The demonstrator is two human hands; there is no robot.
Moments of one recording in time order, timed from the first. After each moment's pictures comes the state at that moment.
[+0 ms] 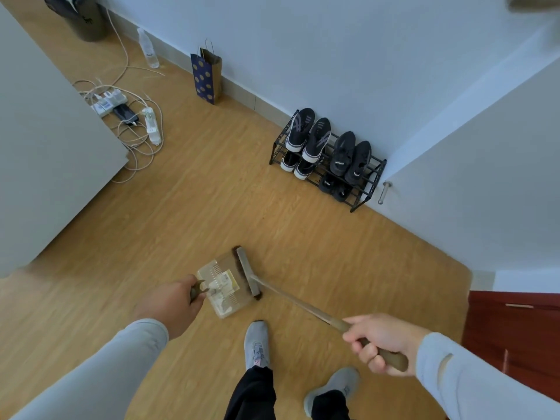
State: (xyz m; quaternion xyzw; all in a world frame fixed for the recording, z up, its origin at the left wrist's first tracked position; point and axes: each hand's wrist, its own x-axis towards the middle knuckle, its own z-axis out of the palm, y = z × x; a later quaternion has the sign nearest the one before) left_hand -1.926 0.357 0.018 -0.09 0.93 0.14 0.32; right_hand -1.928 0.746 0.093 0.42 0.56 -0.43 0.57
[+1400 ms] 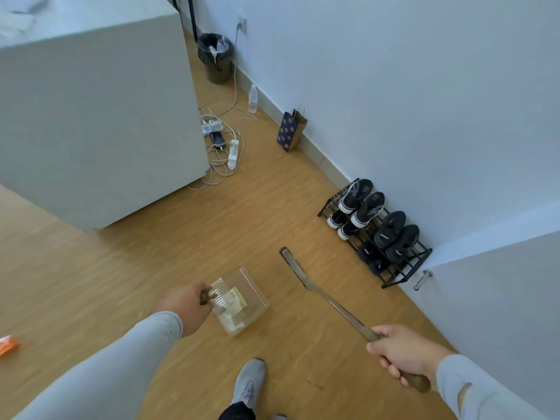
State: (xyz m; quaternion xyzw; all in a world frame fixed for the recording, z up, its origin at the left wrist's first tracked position) left_hand -1.882 0.321 0.061 -0.31 0.87 0.26 0.29; right_hand -2.007 0.710 0.151 0.16 0.79 -0.22 0.55
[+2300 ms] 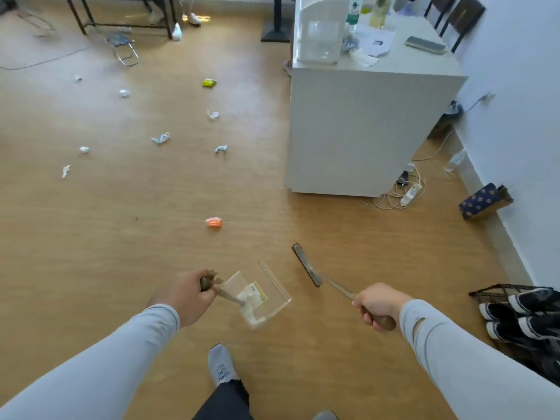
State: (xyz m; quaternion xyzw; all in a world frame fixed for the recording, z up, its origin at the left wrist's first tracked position) left_hand -1.398 0.320 0.191 -0.63 0.72 0.28 0.07; right_hand -1.758 0.450 0.168 -0.13 0.81 -0.06 0.57
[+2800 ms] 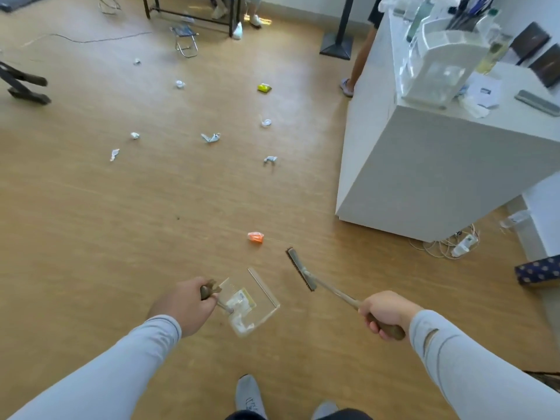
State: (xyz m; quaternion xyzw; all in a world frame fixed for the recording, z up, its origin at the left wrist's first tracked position) left_hand -1.193 0.146 0.162 -0.69 0.65 0.31 0.04; right_hand -1.577 0.214 0.185 -0.18 0.81 -0.01 0.56
